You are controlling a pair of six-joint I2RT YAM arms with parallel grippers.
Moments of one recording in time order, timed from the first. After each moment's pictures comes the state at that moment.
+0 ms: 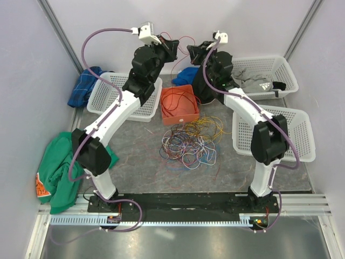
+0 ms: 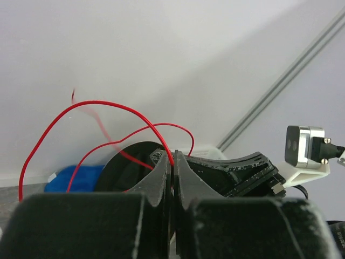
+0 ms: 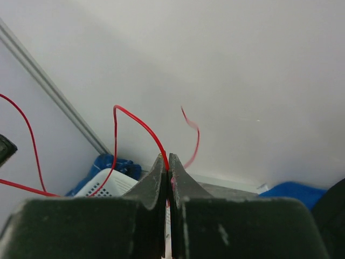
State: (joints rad) left arm -0.54 1.75 1.76 0.22 -0.16 -0.49; right arm 0.41 1.89 1.66 0.48 -0.03 0.42
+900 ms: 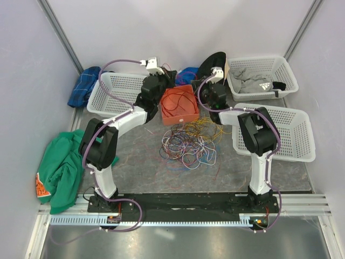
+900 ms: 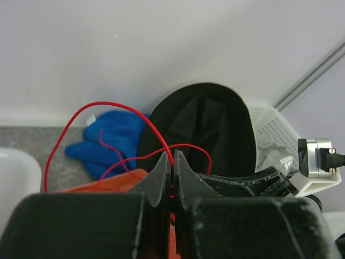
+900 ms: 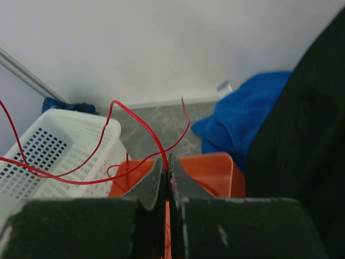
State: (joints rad) left arm -0.51 1.86 1.33 0.66 -0.15 -0.45; right arm 0.37 2.08 1.25 0.89 -0.03 0.49
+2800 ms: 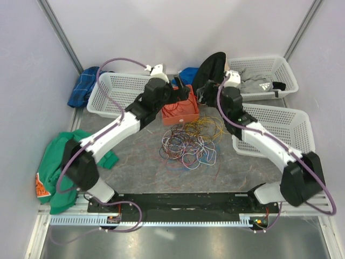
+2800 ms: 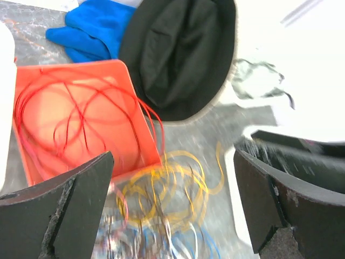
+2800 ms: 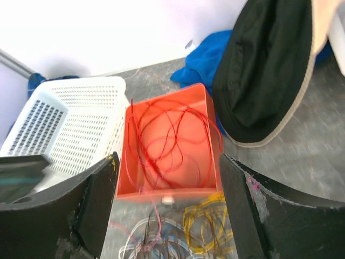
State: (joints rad) left arm -0.65 1.60 1.34 -0.03 -0.19 -0.61; right arm 0.48 1.41 1.04 0.18 0.23 0.50
